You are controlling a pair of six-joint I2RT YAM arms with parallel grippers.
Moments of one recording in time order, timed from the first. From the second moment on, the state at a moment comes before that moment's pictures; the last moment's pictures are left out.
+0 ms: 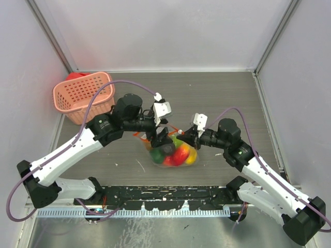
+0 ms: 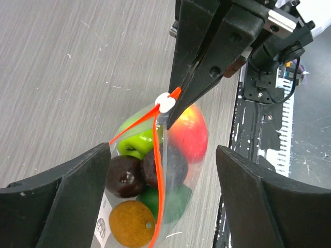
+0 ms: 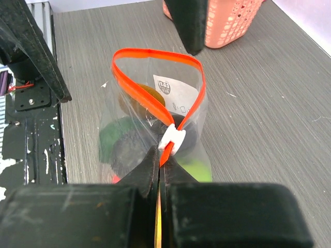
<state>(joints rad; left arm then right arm) -0.88 1.22 1.29 -0.53 0.44 0.17 0.59 0.79 0.62 0.01 -0.62 -0.16</state>
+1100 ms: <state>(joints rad) -0.88 1.48 1.47 -0.66 0.76 0.44 0.59 0.82 0.65 -0.08 -0.73 -0.33</state>
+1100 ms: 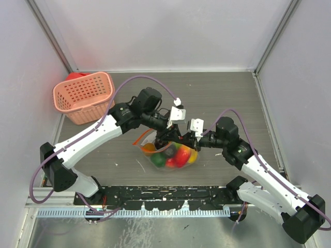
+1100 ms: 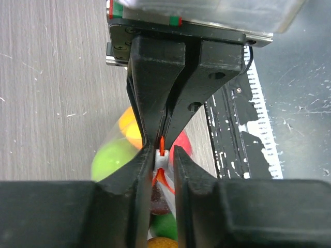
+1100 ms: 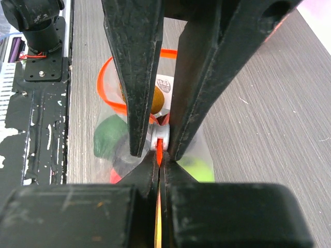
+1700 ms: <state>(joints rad) -0.87 1.44 1.44 -0.67 0.68 0.44 0.59 0.78 0.64 -0.08 -0.70 -0.31</state>
